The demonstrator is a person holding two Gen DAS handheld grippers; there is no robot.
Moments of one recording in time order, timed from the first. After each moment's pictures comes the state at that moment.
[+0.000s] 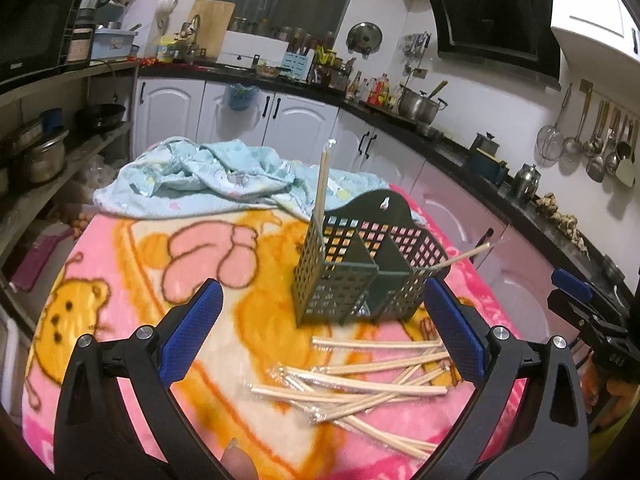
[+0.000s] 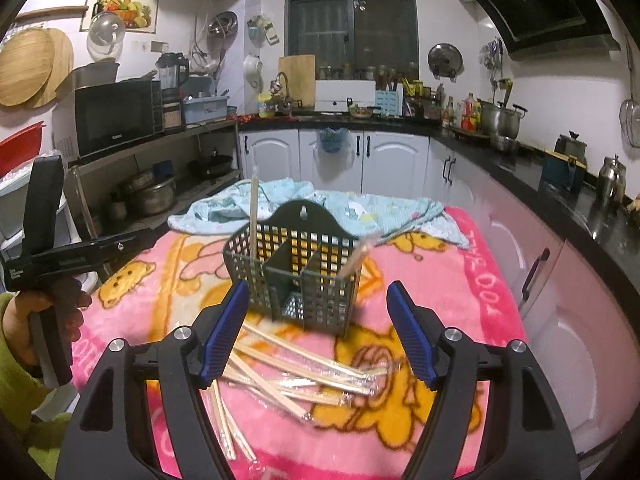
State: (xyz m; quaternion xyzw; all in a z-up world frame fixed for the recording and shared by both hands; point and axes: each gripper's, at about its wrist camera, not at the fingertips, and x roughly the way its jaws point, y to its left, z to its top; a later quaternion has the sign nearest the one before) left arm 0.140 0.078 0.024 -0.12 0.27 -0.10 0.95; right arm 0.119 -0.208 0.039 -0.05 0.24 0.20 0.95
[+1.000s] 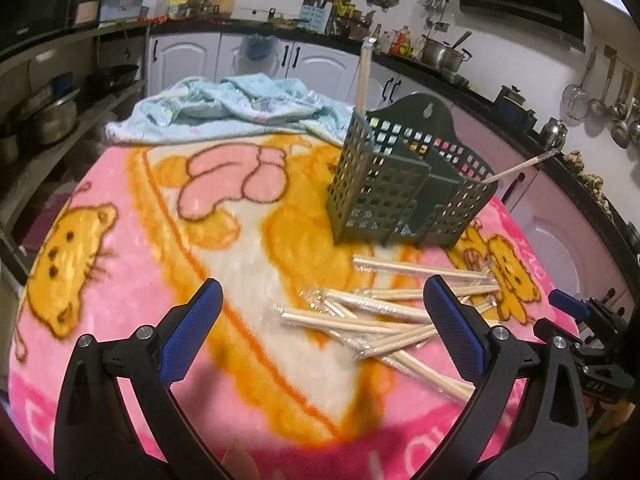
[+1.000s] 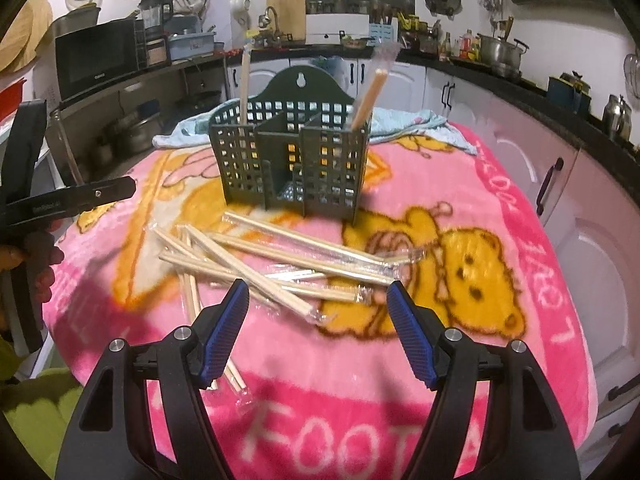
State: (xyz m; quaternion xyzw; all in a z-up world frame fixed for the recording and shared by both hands) left arm 0.135 0.084 -0.047 -0.11 0.36 -0.07 0.93; right arm 0.112 -0.203 -0.061 -0.06 0.35 0.18 0.92
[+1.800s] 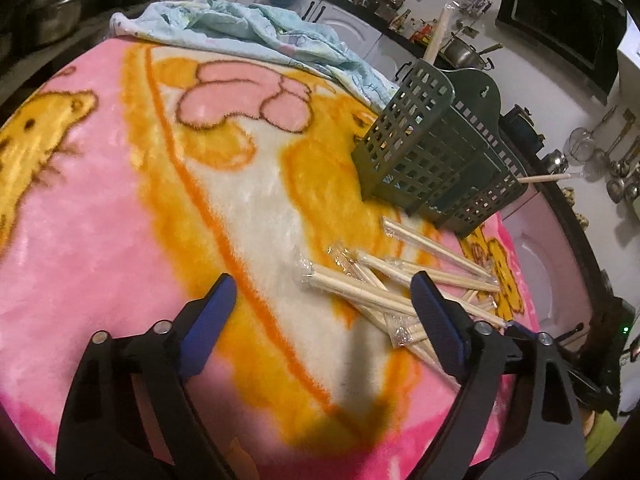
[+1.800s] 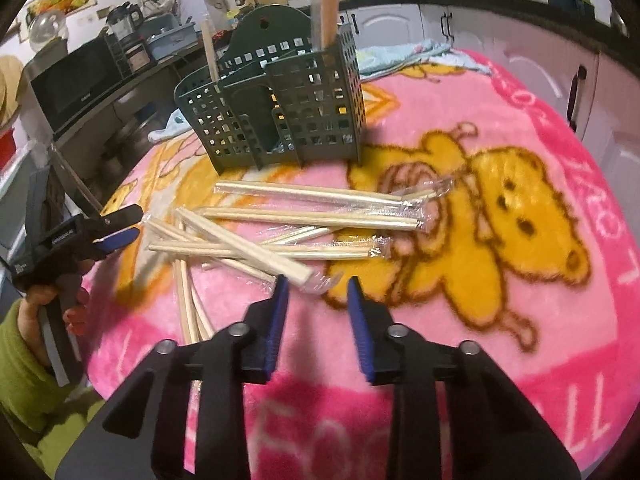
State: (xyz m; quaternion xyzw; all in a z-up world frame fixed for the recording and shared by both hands) left arm 0.154 0.119 -0.109 -0.23 0.41 -0.10 0.88; right arm 0.143 -0.219 -0.103 0.04 0.43 0.21 0.88
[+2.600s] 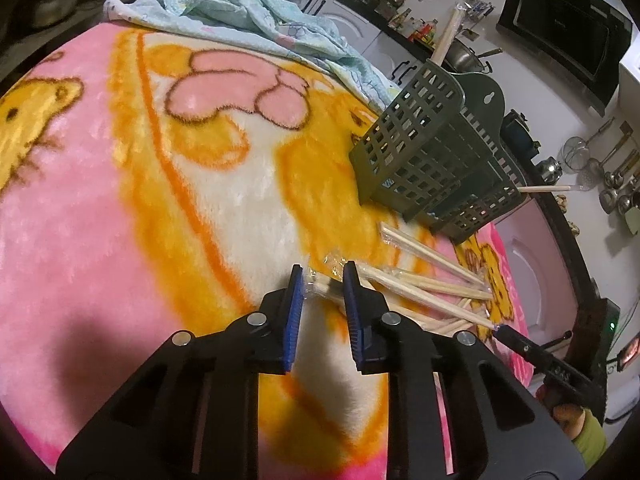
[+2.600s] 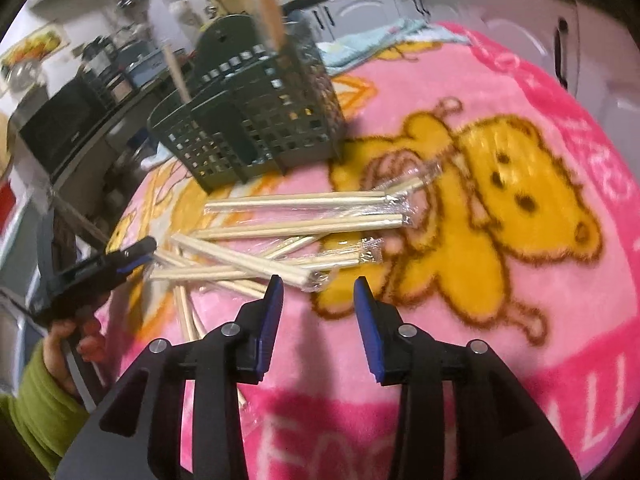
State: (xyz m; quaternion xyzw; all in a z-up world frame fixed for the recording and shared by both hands) left arm 0.167 0.121 -0.115 -0.25 0.41 -0.12 0.87; right arm 0.161 -0.238 -0.108 0.13 0.46 0.19 0.86
